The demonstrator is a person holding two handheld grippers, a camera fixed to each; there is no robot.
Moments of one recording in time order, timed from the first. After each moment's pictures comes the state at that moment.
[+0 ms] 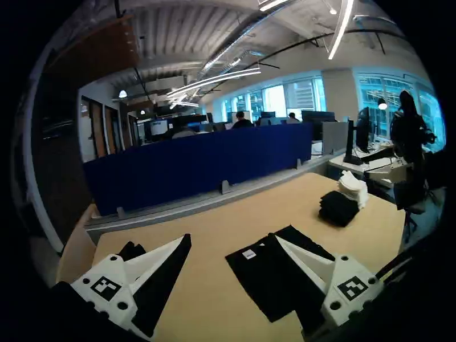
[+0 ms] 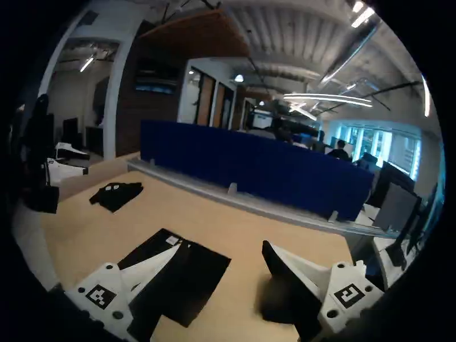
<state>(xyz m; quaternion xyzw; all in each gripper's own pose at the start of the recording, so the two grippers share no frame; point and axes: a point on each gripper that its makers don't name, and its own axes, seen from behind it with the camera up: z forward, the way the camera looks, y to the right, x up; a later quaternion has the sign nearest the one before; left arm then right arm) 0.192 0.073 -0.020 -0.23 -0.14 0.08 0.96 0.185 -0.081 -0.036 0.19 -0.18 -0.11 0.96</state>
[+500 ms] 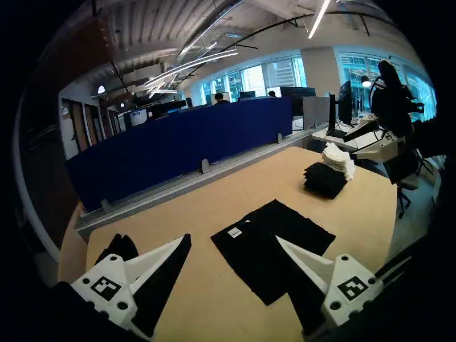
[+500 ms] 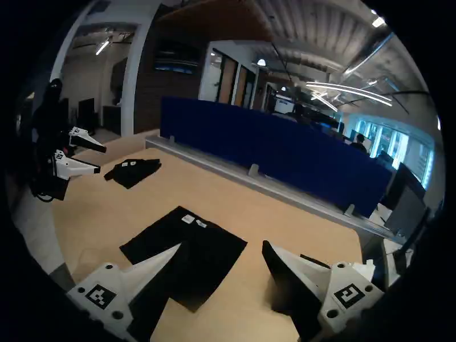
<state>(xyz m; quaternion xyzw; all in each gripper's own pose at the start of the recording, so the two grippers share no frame) 0.146 0.095 -0.038 -0.27 -0.18 0.13 0.94 0.151 -0.096 -0.050 0.23 -0.22 -0.14 0.94</state>
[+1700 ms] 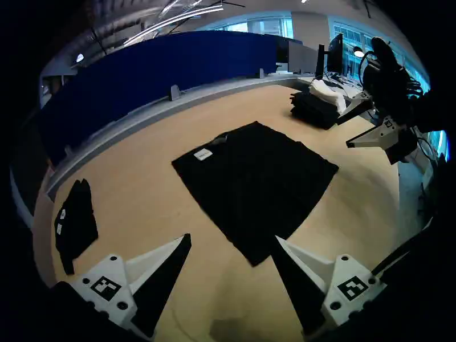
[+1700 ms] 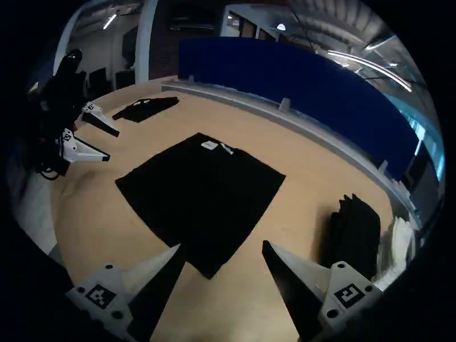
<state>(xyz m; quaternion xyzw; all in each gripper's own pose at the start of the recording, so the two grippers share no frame) -0.057 0.108 -0.063 -0.32 -0.32 0.15 0.88 -0.049 -0.100 -0.083 0.26 -0.34 -0.16 0.89</state>
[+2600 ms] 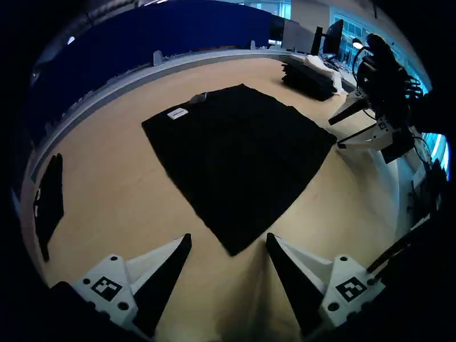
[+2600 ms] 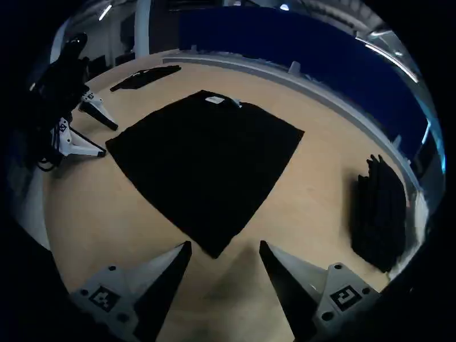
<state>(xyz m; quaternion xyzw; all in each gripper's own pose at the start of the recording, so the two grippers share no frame) -0.124 0.128 -0.081 -0.34 -0.40 0.15 0.84 -0.126 -0.090 -0.106 0.27 -0.41 -0.16 0.86</state>
